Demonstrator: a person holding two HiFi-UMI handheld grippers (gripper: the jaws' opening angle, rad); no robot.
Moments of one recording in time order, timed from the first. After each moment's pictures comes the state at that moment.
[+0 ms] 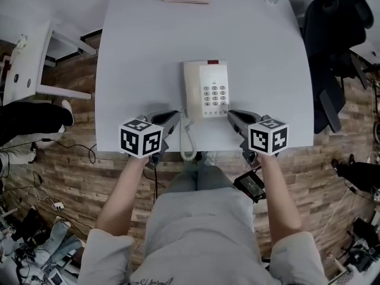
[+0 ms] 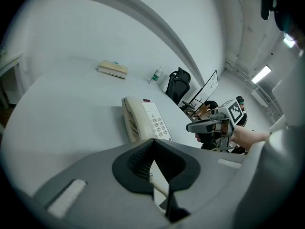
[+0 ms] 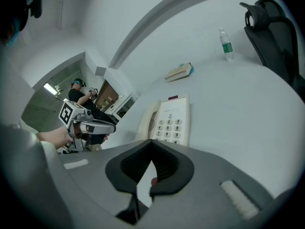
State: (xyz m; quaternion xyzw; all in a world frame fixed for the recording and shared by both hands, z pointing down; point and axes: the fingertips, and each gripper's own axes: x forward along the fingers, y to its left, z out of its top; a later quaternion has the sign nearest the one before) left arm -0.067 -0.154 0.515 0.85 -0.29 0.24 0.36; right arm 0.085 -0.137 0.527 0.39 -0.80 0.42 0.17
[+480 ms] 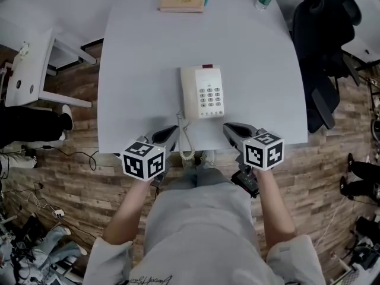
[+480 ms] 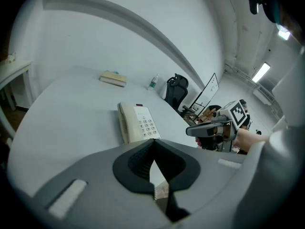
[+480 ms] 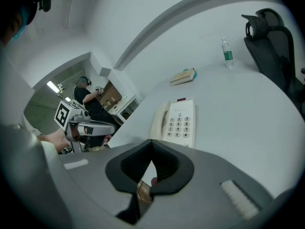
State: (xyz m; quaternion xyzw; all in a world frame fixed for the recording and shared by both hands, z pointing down) left arm -0.066 -0.102 0.474 0.86 -0.33 0.21 0.34; right arm 0.073 -0.088 0.490 0.39 -0.81 0.40 0.17
